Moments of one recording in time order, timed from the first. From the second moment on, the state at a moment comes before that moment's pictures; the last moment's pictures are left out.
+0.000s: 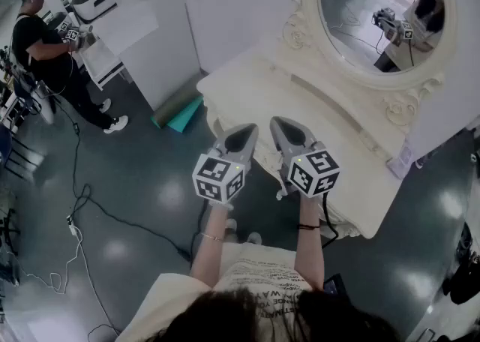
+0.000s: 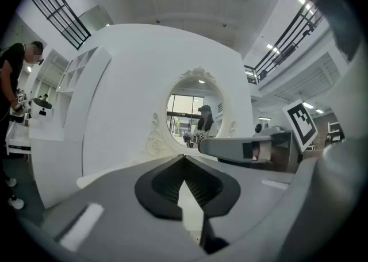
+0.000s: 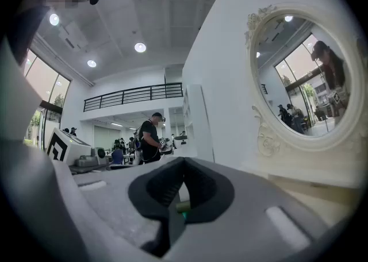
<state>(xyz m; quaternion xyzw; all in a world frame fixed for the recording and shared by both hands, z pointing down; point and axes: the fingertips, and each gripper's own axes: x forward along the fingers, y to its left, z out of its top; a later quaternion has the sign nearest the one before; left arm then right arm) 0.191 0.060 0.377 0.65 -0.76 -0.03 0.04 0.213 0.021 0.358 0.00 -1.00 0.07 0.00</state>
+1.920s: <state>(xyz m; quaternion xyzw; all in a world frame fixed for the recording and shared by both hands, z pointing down) 0.061 0.063 0.404 0.69 -0.72 -0.03 0.08 0.084 0.020 0.390 0.06 -0.99 0.11 0.03</state>
